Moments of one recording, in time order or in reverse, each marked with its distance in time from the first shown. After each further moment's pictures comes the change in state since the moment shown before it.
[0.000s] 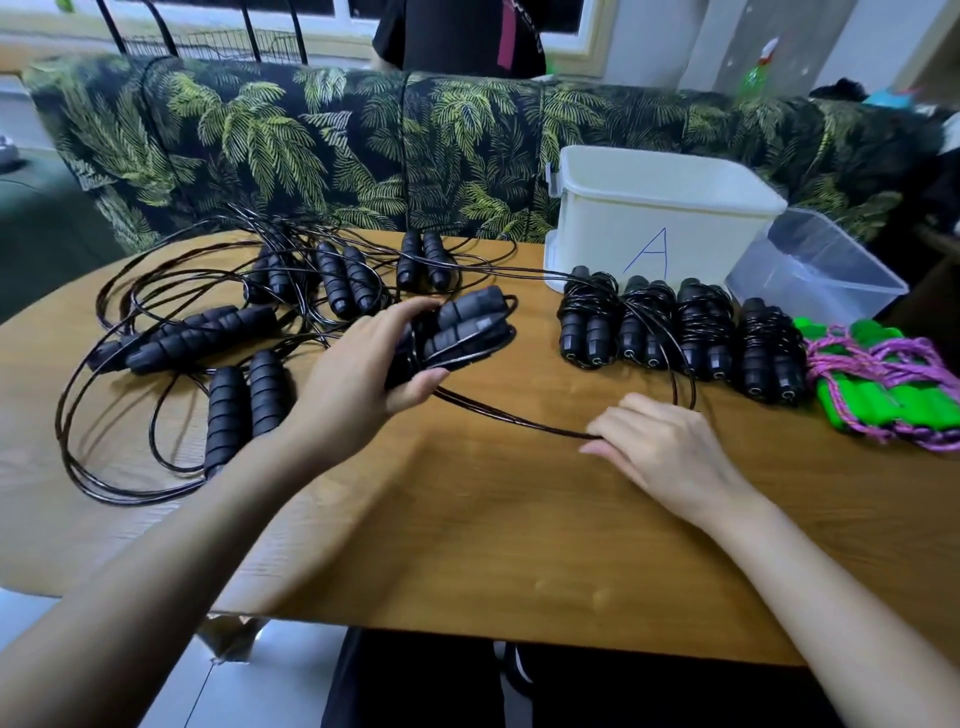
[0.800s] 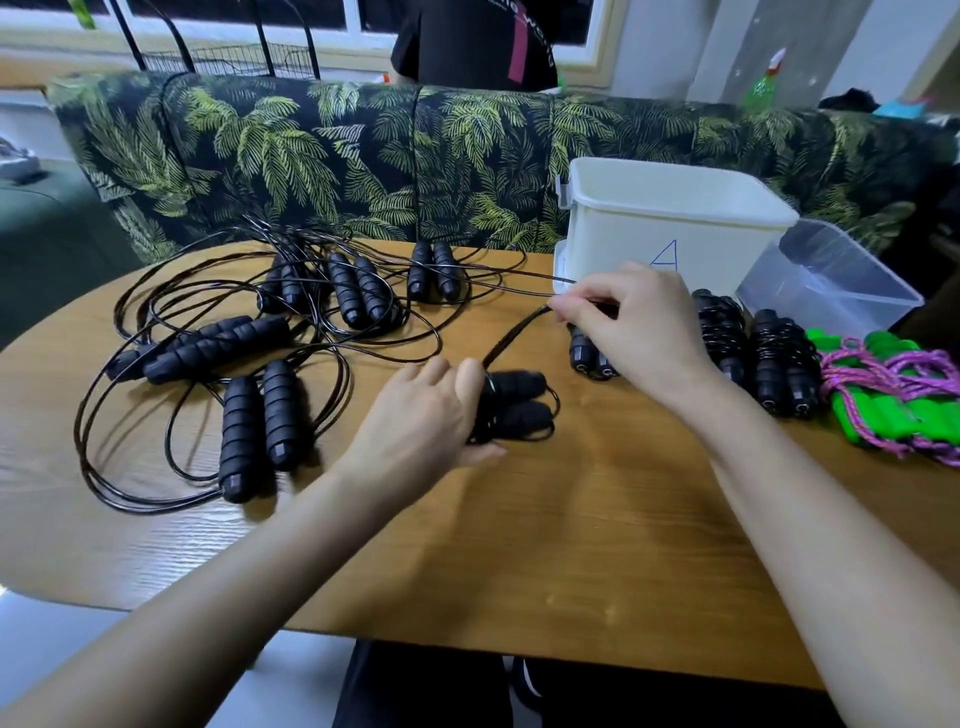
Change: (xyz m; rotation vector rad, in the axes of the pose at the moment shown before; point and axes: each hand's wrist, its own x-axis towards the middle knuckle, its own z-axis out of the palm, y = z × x) left_hand 0.000 0.033 0.028 0.559 0.018 0.330; right_hand 0.126 -0.011 -0.041 0.322 0.078 0.534
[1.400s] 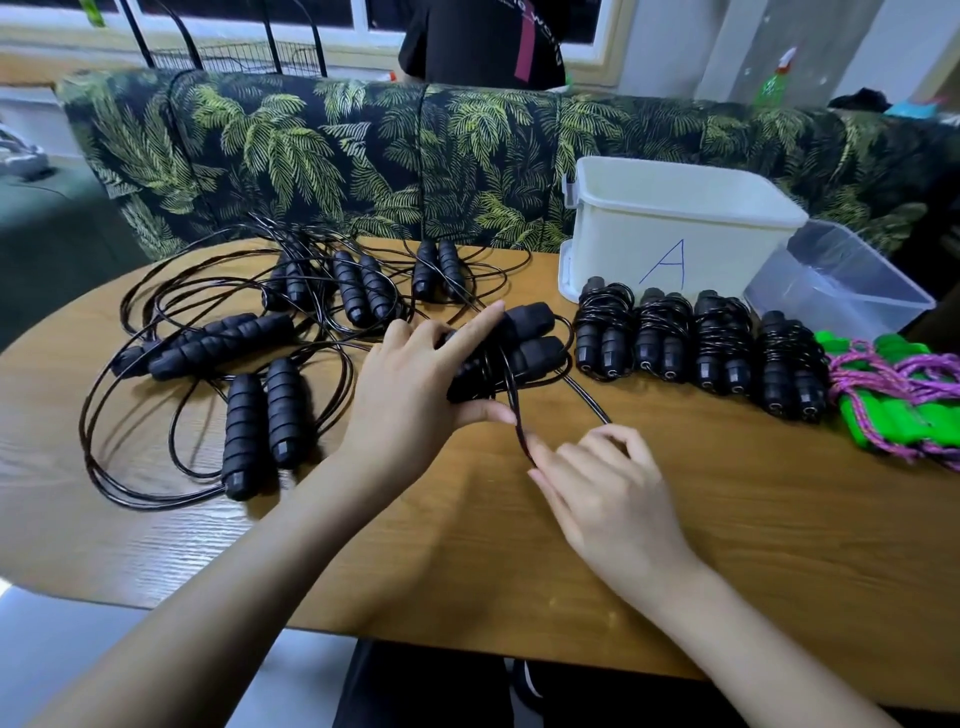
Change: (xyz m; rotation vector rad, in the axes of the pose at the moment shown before) left_hand 0.006 -0.011 -0.004 -0.246 0.113 -0.300; right_hand -0.124 0.008 0.051 -0.388 0.070 -0.420
